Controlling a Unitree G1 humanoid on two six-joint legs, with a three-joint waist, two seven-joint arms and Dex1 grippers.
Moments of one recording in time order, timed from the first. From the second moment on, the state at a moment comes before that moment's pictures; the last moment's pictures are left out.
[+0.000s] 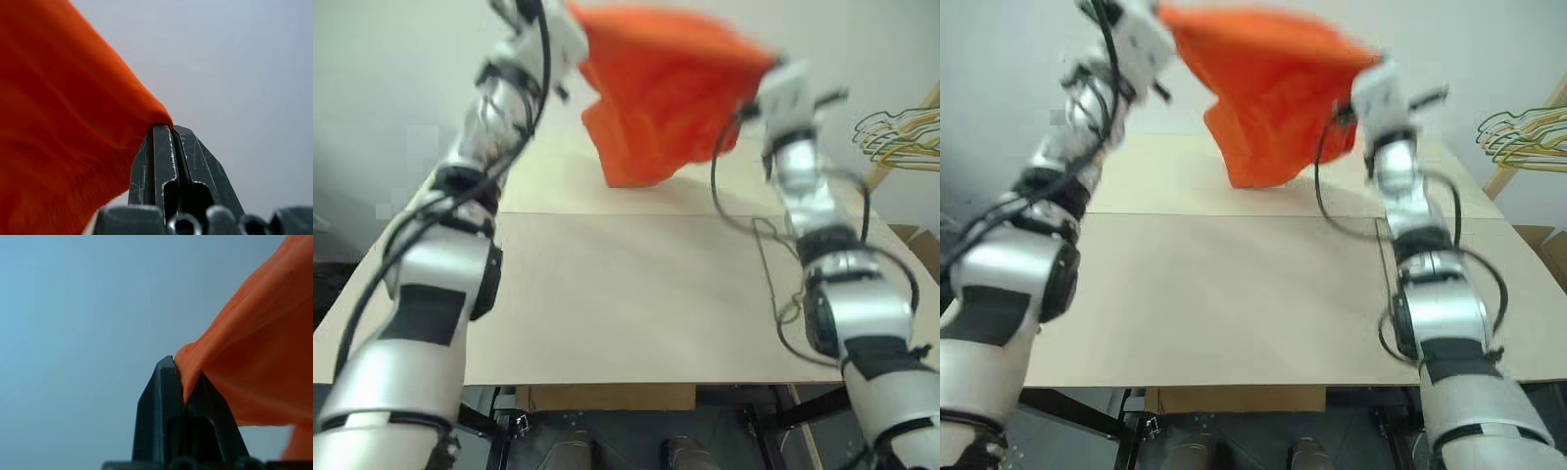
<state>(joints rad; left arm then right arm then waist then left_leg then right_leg) -1.34 0.46 -0.24 1.27 0.33 -0.67 -0.12 -1.02 -0.51 0.11 1.09 -0.29 -0.60 -0.12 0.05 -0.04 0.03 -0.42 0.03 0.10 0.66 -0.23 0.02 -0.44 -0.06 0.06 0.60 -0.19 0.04</state>
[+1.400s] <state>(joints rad) -0.24 1.05 -0.14 -0.22 -0.40 0.11 -1.48 0.04 -0.97 0.11 -0.01 -0.15 -0.48 0.61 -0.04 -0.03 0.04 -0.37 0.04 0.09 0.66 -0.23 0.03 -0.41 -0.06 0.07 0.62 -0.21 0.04</state>
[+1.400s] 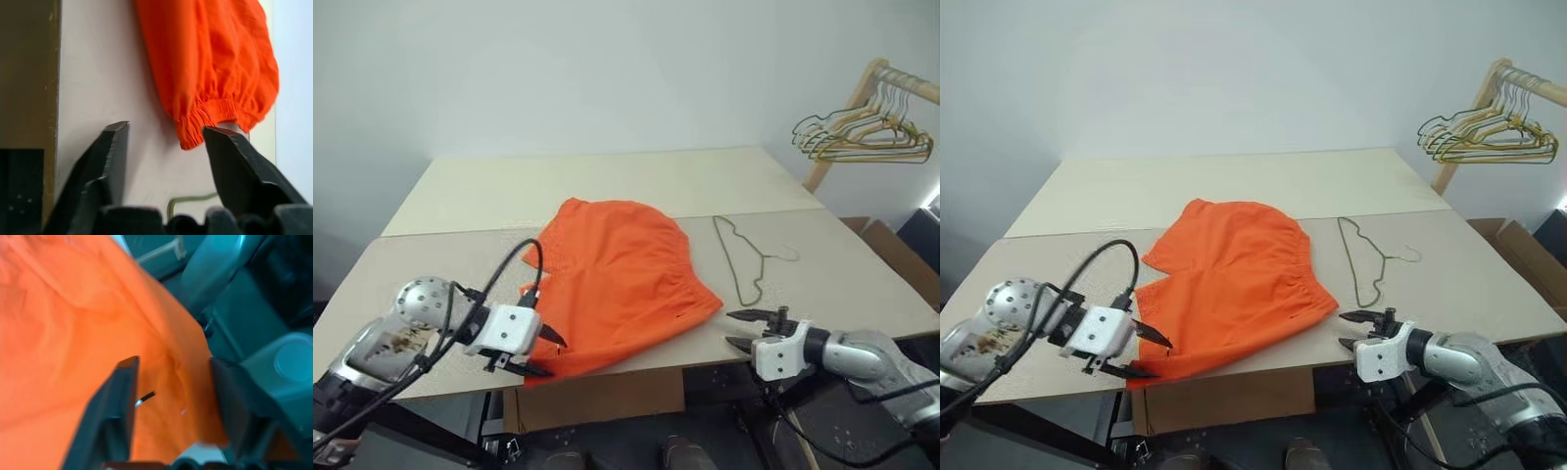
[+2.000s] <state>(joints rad) -0.55 0.68 -0.07 -0.18 -0.60 0.55 -1.13 -0.54 -0.67 0.04 0.21 0.13 1.02 0.41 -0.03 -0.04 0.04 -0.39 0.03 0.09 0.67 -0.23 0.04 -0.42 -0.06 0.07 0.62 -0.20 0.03</state>
